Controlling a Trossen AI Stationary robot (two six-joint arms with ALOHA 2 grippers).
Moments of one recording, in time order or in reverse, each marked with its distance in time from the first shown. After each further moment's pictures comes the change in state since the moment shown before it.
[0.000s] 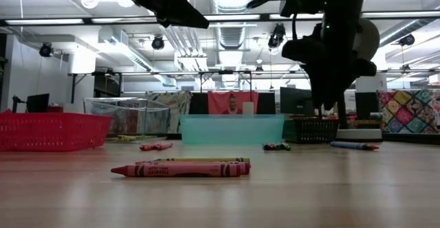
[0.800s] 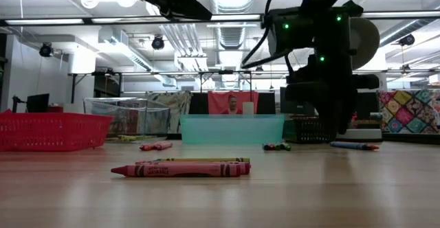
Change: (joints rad) left arm 0.007 0.000 0.032 0.018 -0.003 0.076; right arm -0.011 0.220 0.051 -0.110 0.016 0.021
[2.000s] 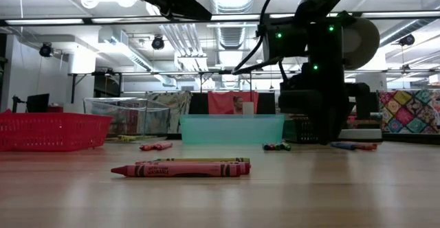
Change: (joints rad) left arm 0.001 0.000 -0.001 0.000 0.000 0.017; right arm -0.032 0.042 -0.001 0.072 0.003 -0.065
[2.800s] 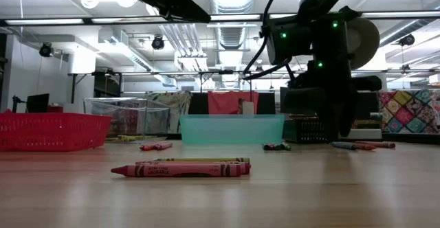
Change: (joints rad) left arm 0.001 0.001 0.000 -0.020 0.000 0.001; right arm 0.000 -0.017 0.003 -0.093 -0.006 0.117
